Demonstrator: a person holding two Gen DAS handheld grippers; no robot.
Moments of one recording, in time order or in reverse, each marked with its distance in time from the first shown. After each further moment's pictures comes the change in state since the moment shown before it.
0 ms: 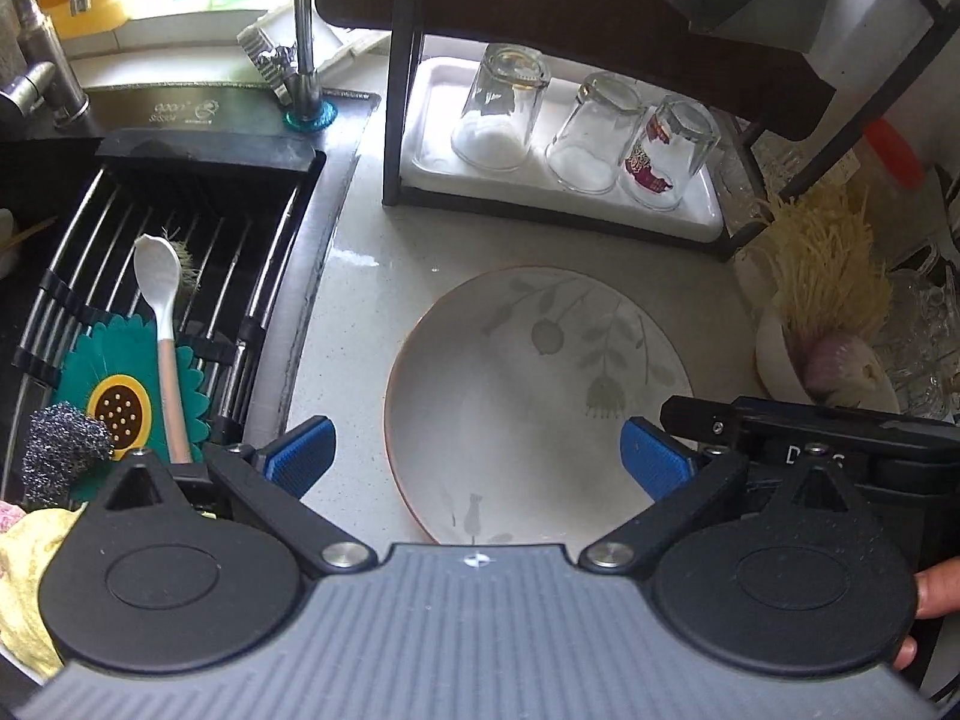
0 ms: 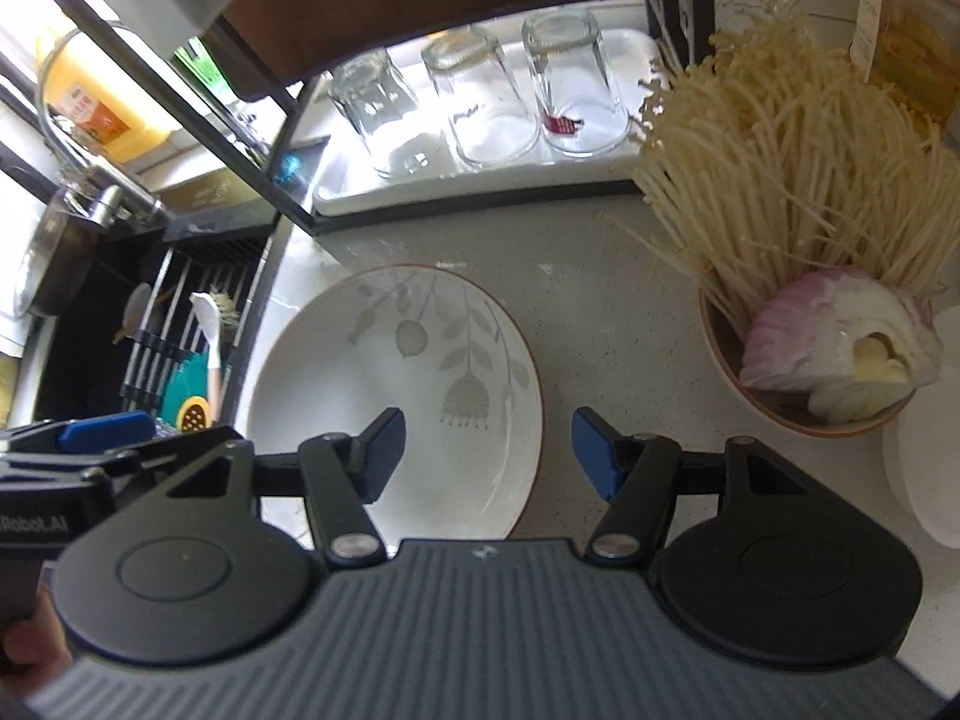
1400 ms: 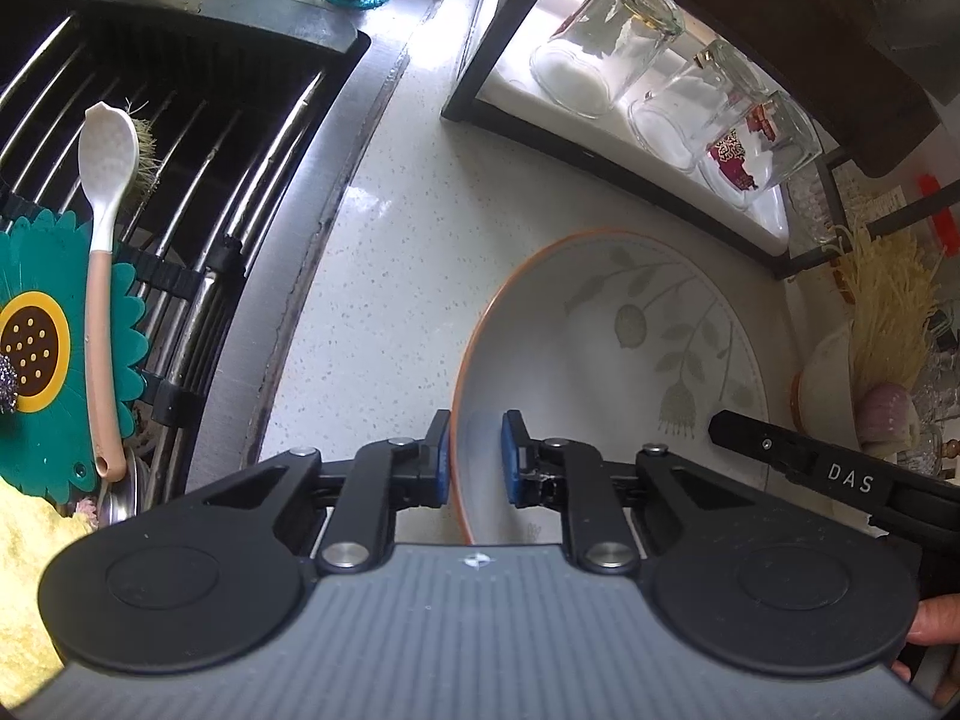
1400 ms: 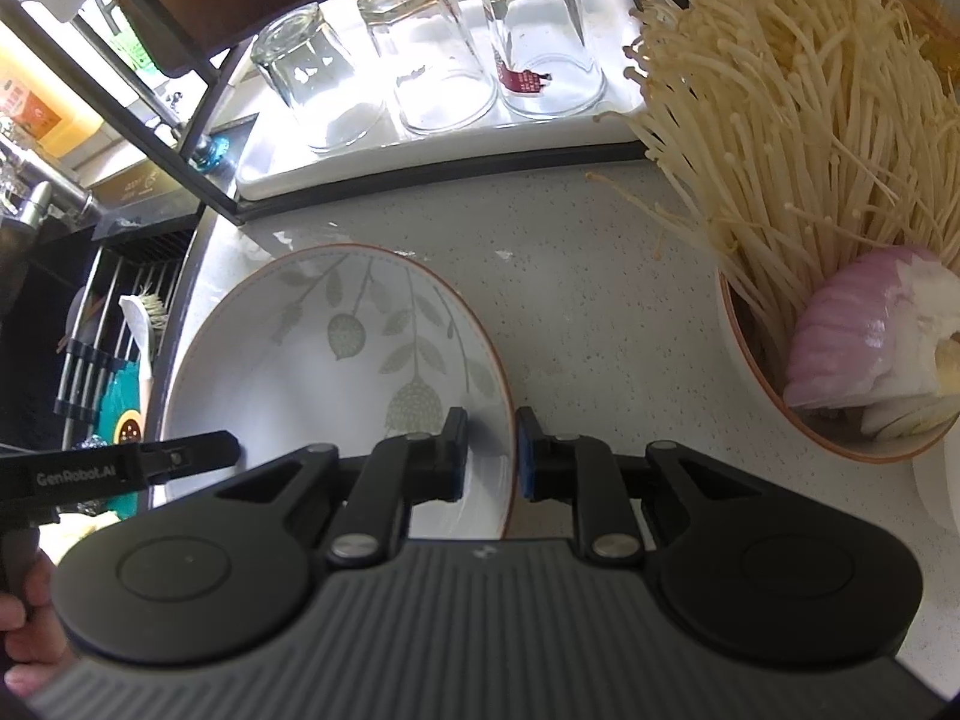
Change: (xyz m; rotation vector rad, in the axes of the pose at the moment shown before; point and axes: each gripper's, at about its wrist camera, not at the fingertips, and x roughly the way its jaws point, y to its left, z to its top) left arm 0.073 0.062 0.001 -0.176 0.097 -0.142; right arm 0.041 -0.001 0.006 0.039 0.020 -0.086
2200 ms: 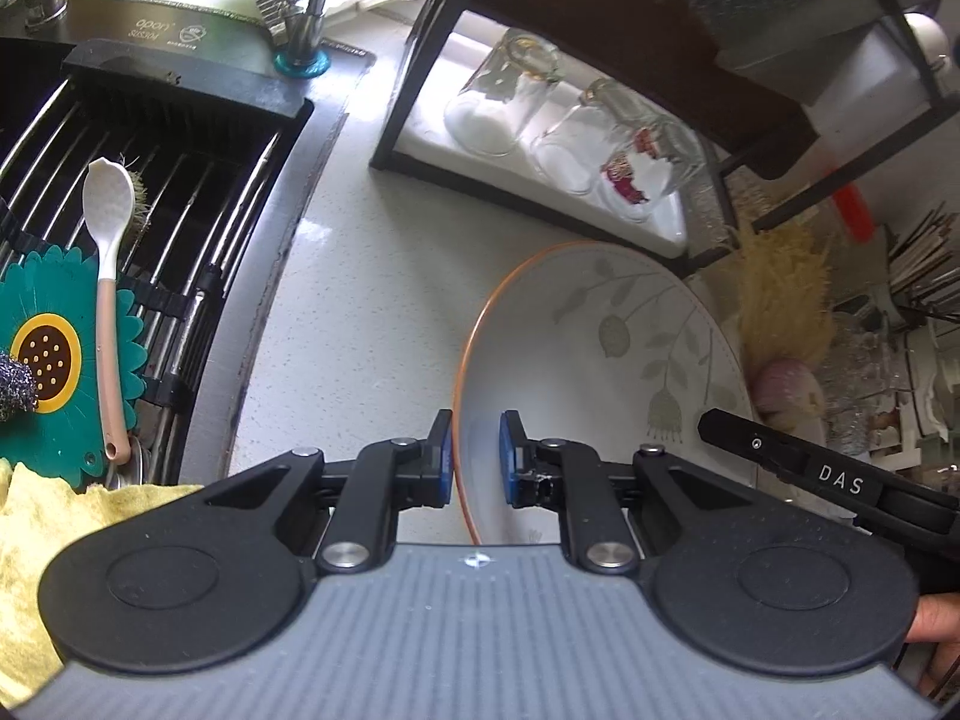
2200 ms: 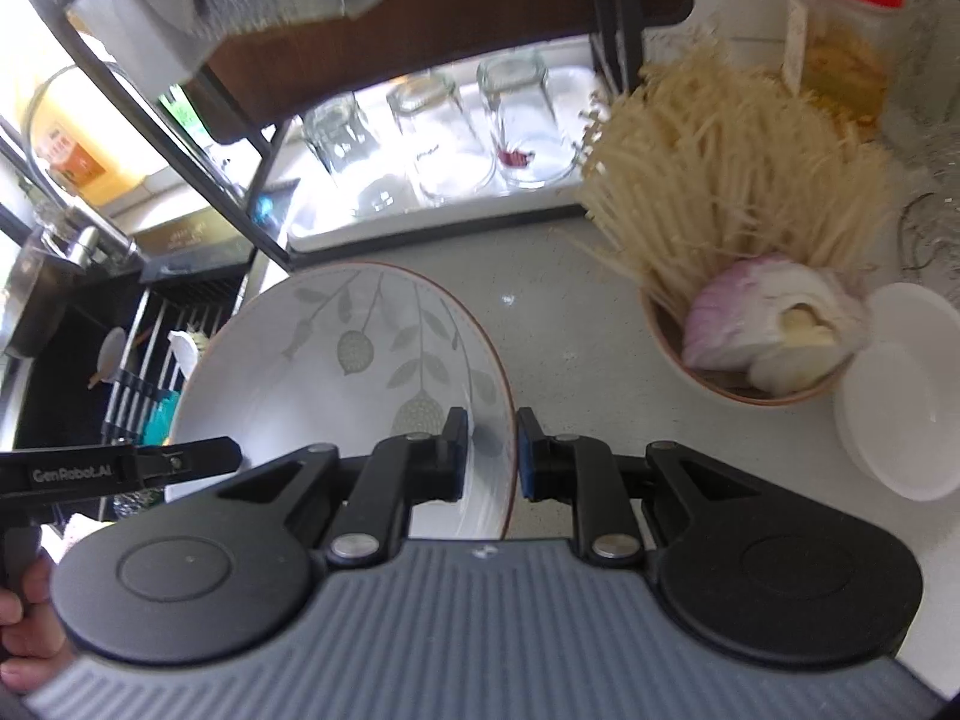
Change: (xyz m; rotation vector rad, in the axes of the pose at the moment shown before) left arm -0.071 -0.028 -0.025 0.062 -0.077 -0.080; right arm -0.076 -0.006 -0.023 0.024 -0.134 0.025
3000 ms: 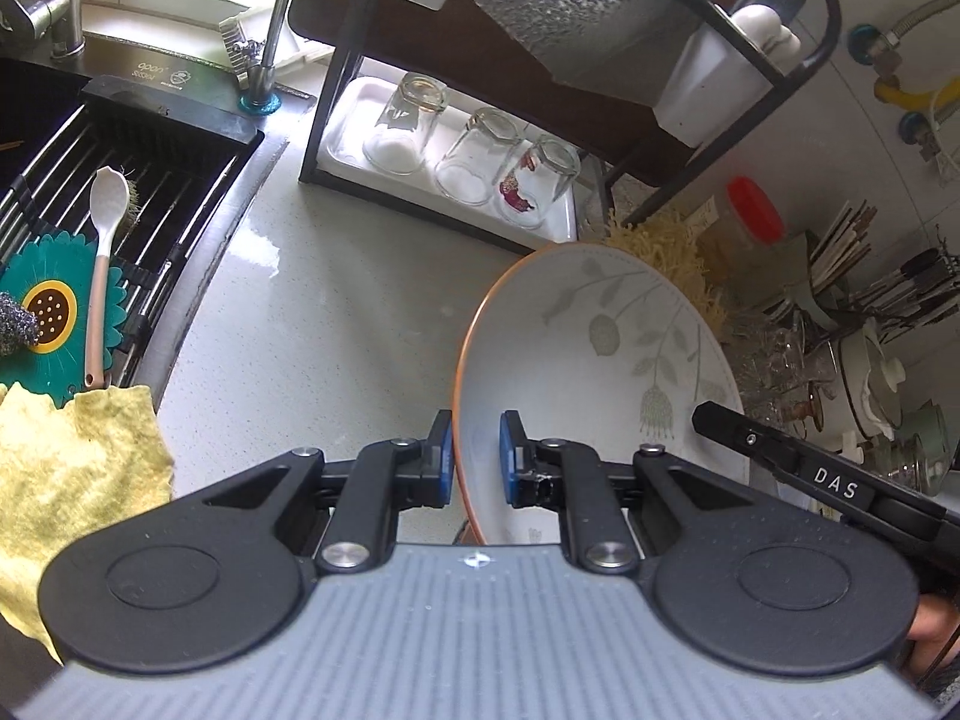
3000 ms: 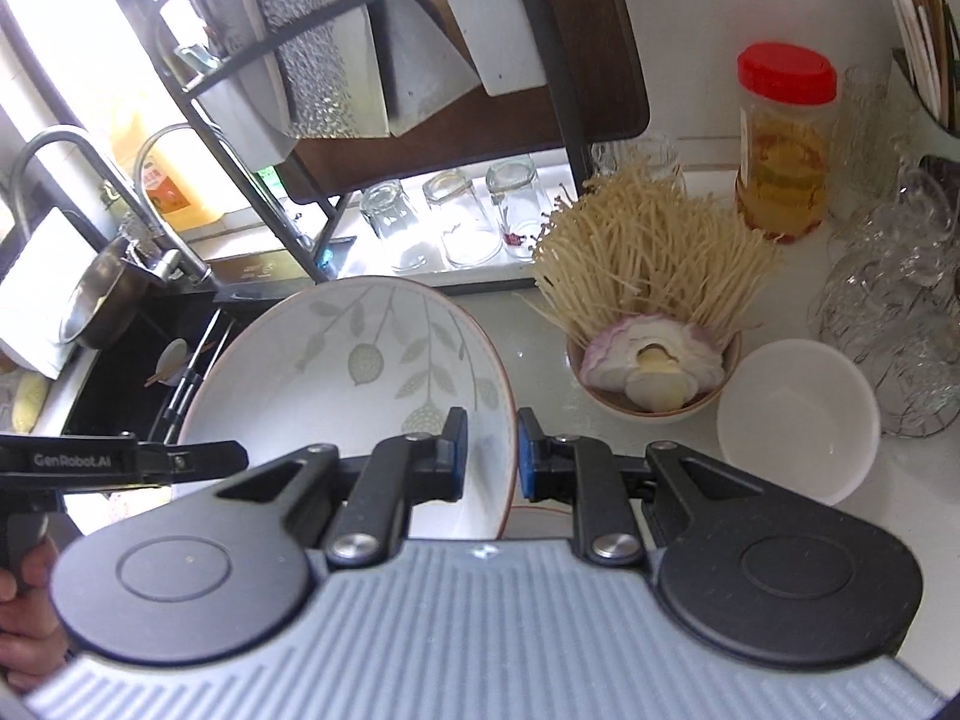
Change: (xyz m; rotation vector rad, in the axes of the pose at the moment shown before) left arm -0.066 -0.083 -0.064 -0.011 -0.110 -0.010; right arm -0.097 -0.047 -0.017 -0.097 -0.134 0.112
